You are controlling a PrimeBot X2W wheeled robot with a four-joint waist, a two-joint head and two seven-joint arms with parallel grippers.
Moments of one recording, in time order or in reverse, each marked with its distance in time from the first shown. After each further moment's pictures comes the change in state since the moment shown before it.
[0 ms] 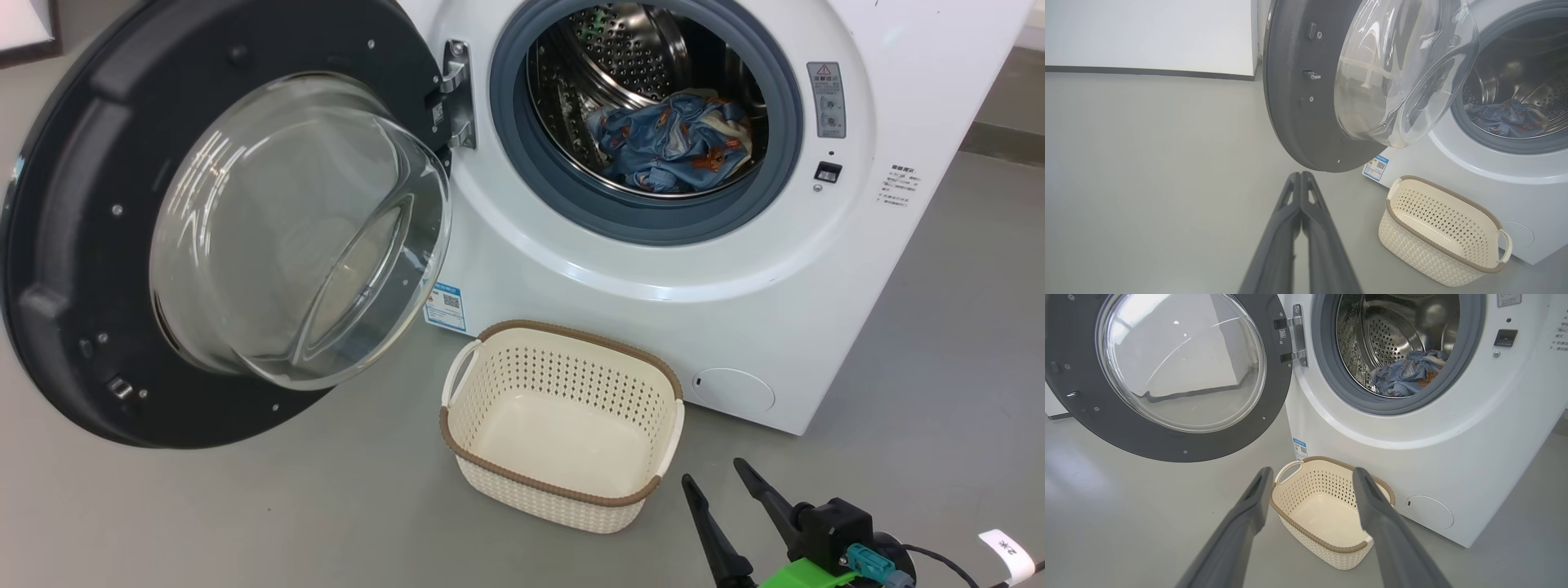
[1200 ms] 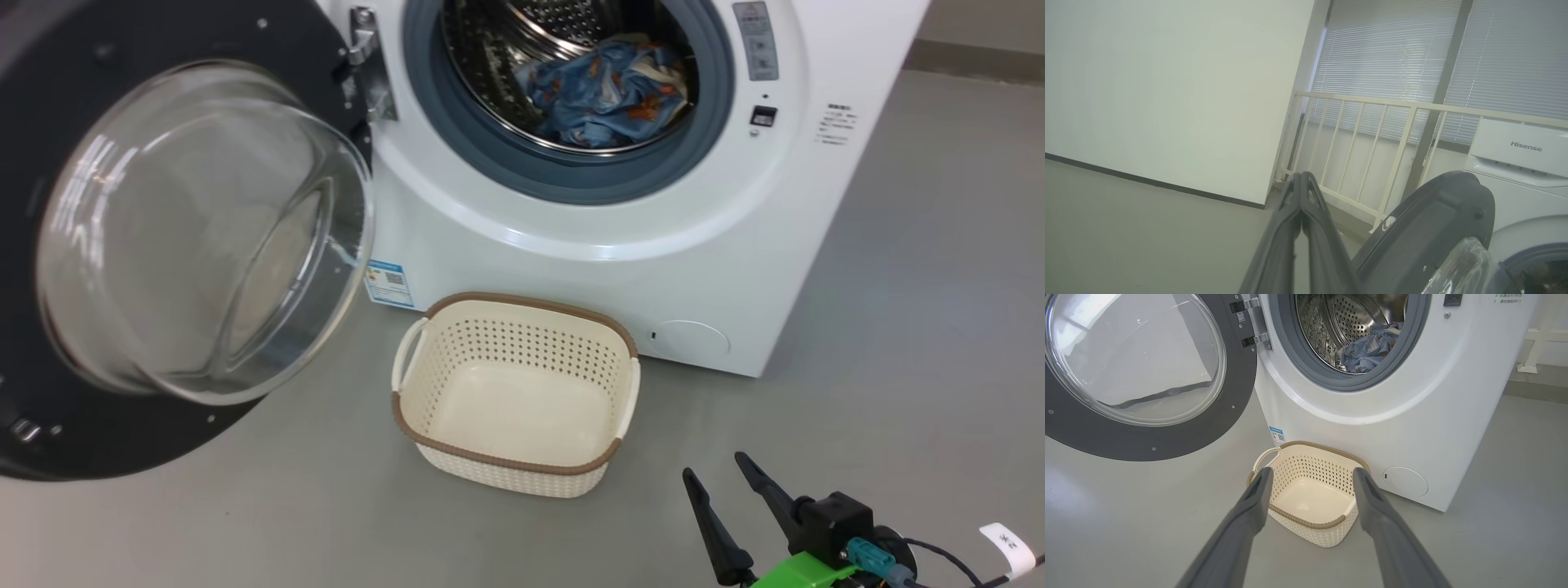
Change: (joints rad) left arm -0.495 0.371 0.250 0.130 -0.330 -0.043 -0.001; right arm -0.006 0.000 -0.002 0.002 -0.001 0.000 0.000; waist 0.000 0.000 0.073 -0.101
